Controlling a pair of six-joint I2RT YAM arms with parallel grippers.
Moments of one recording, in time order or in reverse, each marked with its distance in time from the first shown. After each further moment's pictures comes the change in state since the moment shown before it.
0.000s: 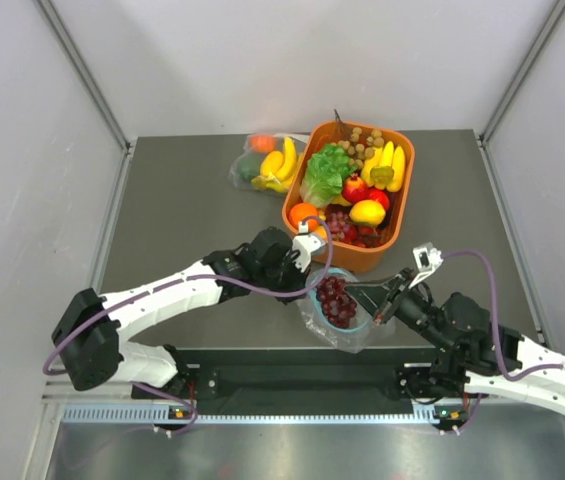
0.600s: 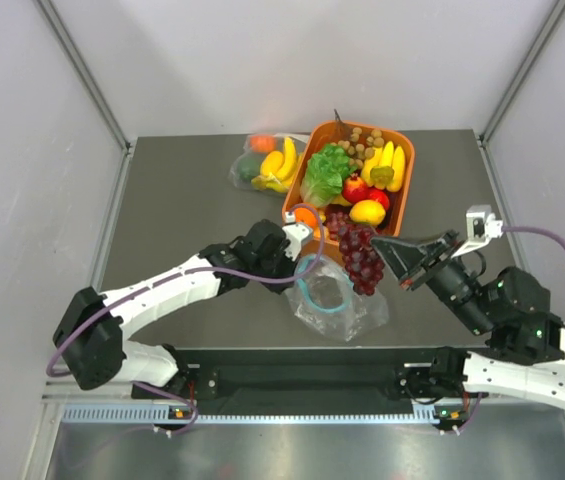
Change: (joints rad) left arm 0.061 0.016 0.015 -0.046 -0.092 -0.026; right arm 0.000 0.116 0.362 -0.003 0.097 -0.225
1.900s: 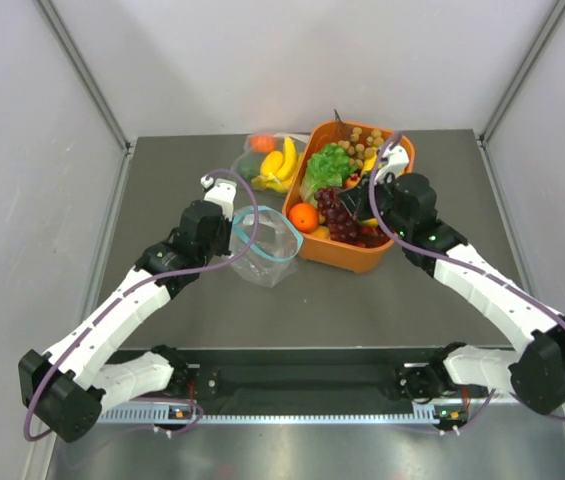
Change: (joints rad) left arm 0.290 -0.304 0.000 -0.056 -0.456 0.052; right arm -0.700 0.733 0.146 0.140 -0.554 -0.094
